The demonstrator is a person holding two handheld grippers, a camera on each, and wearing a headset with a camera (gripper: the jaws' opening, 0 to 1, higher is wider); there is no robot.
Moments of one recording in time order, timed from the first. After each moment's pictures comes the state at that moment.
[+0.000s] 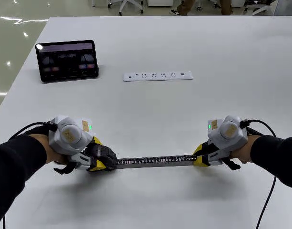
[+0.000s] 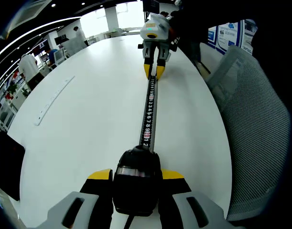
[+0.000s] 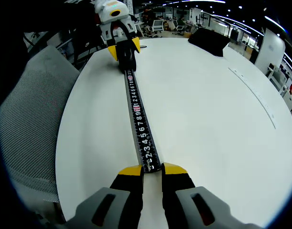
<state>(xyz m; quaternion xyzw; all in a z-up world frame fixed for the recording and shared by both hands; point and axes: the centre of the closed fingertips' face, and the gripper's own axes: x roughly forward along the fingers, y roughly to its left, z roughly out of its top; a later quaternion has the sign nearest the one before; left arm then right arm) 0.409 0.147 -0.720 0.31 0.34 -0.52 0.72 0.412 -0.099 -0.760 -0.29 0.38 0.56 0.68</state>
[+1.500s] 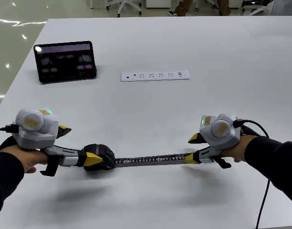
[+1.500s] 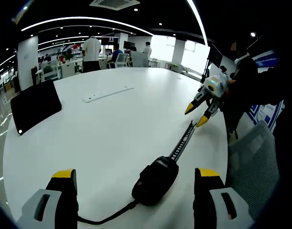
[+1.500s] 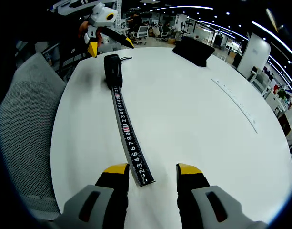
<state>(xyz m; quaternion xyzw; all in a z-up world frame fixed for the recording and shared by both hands) 0.430 0.202 -0.673 0.05 0.32 -0.35 0.88 0.428 -0.085 -0.724 -0.29 0.33 0.50 0.75</state>
